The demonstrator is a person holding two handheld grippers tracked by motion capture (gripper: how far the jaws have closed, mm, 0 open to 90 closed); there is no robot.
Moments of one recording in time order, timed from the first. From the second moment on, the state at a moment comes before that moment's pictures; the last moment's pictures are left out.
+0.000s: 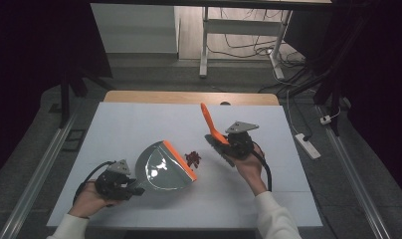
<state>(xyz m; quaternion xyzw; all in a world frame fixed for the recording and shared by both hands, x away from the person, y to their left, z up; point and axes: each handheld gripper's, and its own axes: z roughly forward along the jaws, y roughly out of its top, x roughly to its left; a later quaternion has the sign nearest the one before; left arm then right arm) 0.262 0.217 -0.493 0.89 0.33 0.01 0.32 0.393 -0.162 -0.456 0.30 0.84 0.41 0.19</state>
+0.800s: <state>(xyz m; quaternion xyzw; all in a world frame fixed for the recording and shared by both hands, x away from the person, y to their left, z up) 0.266 0.206 -0.501 0.90 0.33 -0.01 0.28 0.398 -0.147 -0.464 0.29 0.85 0.41 0.17</state>
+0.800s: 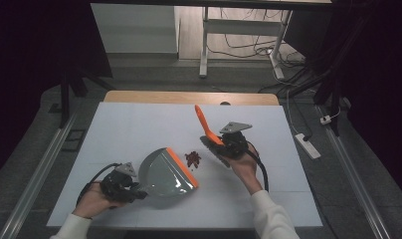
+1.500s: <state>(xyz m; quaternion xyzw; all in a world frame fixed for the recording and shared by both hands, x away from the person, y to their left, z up) 0.268 0.202 -0.505 0.90 0.33 -0.02 0.29 0.407 -0.136 -0.474 0.28 0.86 0.39 0.17</state>
